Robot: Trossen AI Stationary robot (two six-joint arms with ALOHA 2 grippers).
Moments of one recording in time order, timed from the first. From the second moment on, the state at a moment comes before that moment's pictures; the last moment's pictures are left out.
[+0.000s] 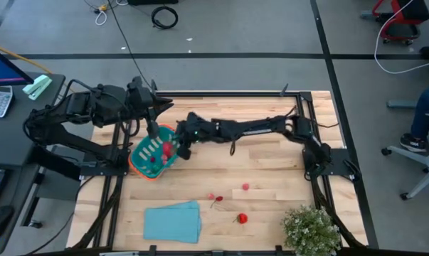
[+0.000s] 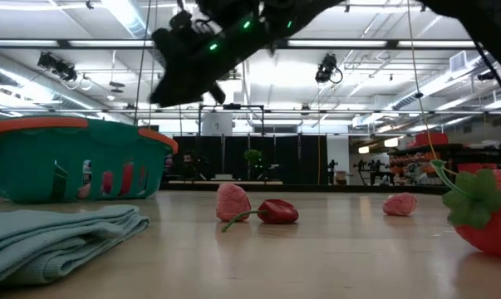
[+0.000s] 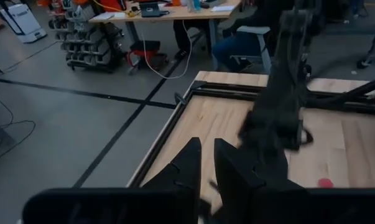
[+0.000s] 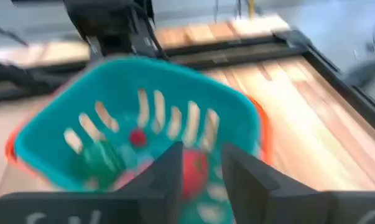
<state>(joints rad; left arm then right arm) -0.03 1.12 1.58 -0.82 -0.48 -0.02 -0.08 2.20 1.79 -0.09 0.10 0.11</state>
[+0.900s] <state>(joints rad) -0.24 1.49 1.20 -0.71 -0.19 -0.14 0.48 1.44 1.23 -0.82 0.42 0.60</state>
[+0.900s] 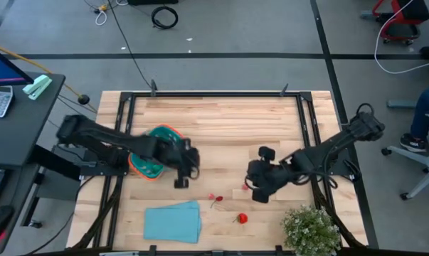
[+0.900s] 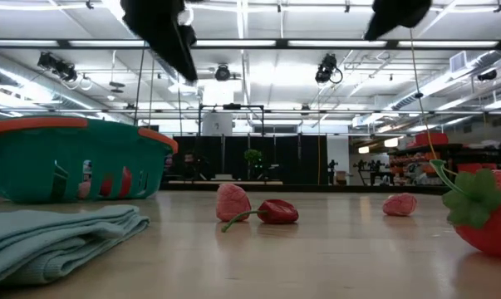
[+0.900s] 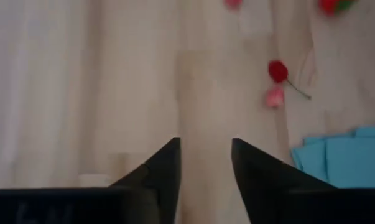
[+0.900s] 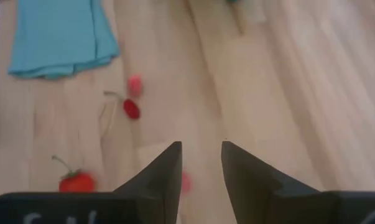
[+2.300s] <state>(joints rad) -0.35 1.89 1.22 -0.32 -0.13 -0.29 0.49 1.43 1.10 -0.72 0.43 0.63</state>
